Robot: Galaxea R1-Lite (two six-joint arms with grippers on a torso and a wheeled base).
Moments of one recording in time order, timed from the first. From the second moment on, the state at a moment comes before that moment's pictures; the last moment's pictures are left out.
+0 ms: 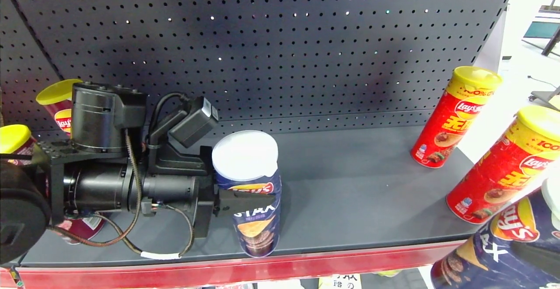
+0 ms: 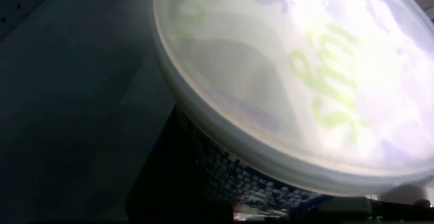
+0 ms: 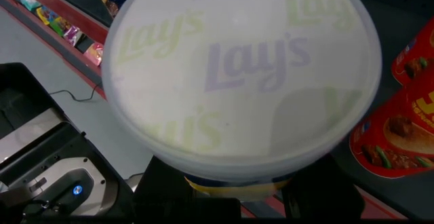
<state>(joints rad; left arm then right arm) -0.54 1.55 -0.80 -0.33 -0.74 0.19 0.31 0.76 -0.53 0.06 0.38 -0.13</state>
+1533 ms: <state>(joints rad) -0.51 1.32 -0.56 -0.33 -0.70 0.20 0.52 1.27 -0.86 -0.13 0.38 -0.15</state>
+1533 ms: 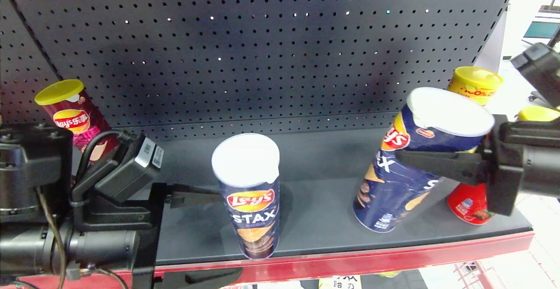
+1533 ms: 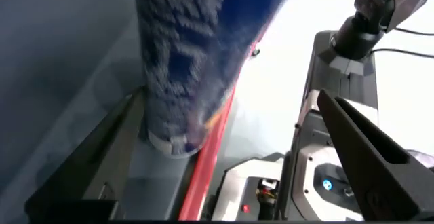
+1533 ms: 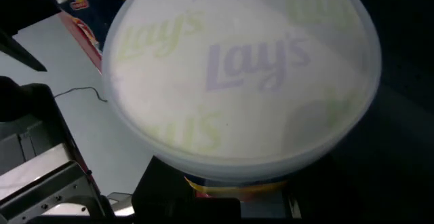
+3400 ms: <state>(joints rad) -0.31 0.84 -0.29 -0.27 -0.58 0.06 0.66 1.91 -1.42 -0.20 0.39 -0.17</state>
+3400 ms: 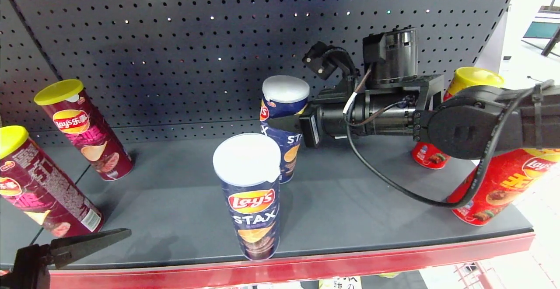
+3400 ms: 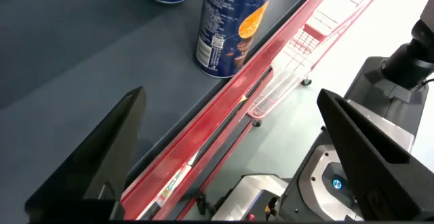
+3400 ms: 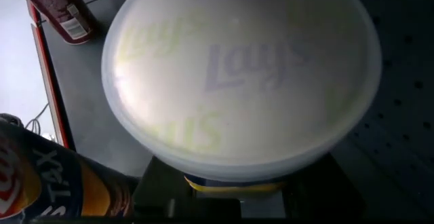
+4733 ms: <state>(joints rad) -0.31 0.94 -0.29 -0.24 -0.42 0.04 0.61 1.46 -0.85 -0.24 0.28 -0.17</state>
